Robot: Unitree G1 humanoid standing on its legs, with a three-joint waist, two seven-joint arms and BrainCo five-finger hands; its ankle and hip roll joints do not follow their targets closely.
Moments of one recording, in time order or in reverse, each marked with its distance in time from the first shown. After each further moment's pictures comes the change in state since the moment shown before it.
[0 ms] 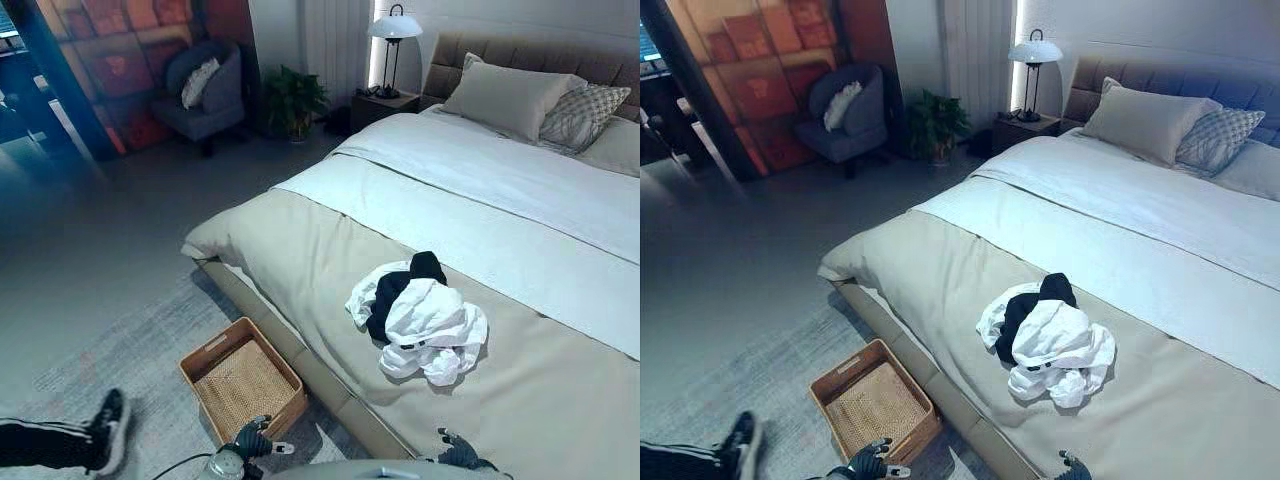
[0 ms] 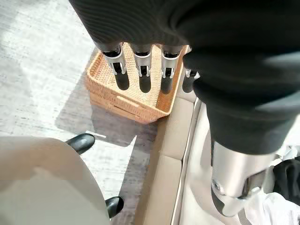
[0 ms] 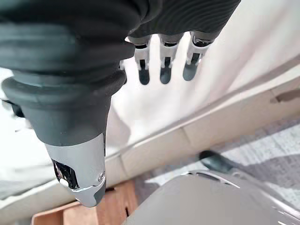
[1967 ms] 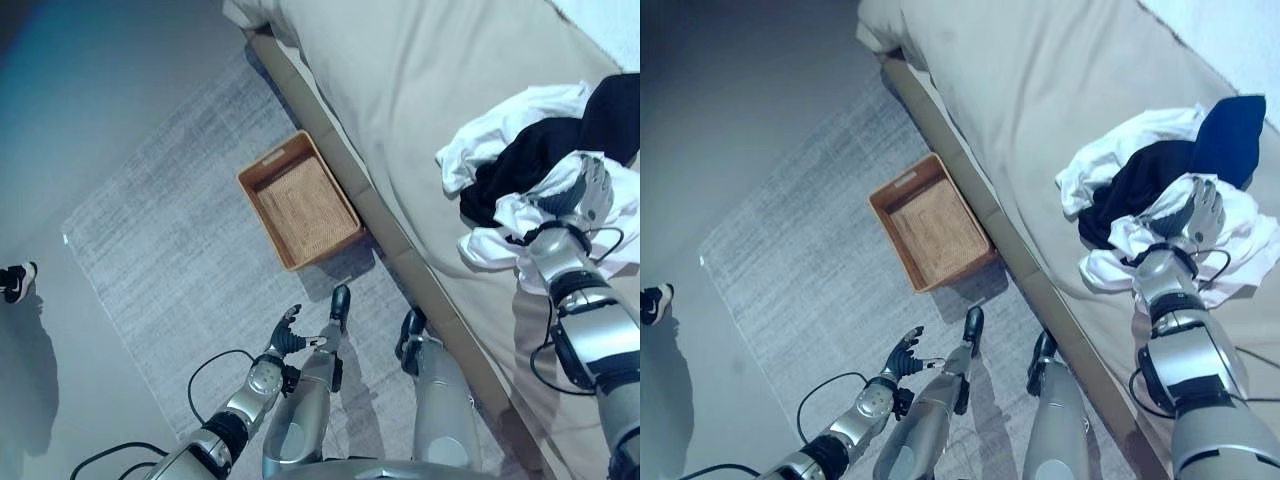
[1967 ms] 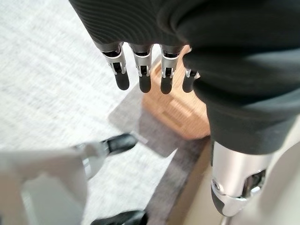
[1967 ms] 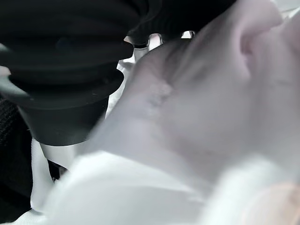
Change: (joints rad) left arm -0.229 0.001 -0.219 -0.300 -0.199 -0.068 0.265; right arm -1.013 -0.419 0.041 0.129 -0.109 0.069 -0.603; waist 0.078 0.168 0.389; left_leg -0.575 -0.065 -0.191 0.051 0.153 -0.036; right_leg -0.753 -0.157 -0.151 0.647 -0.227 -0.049
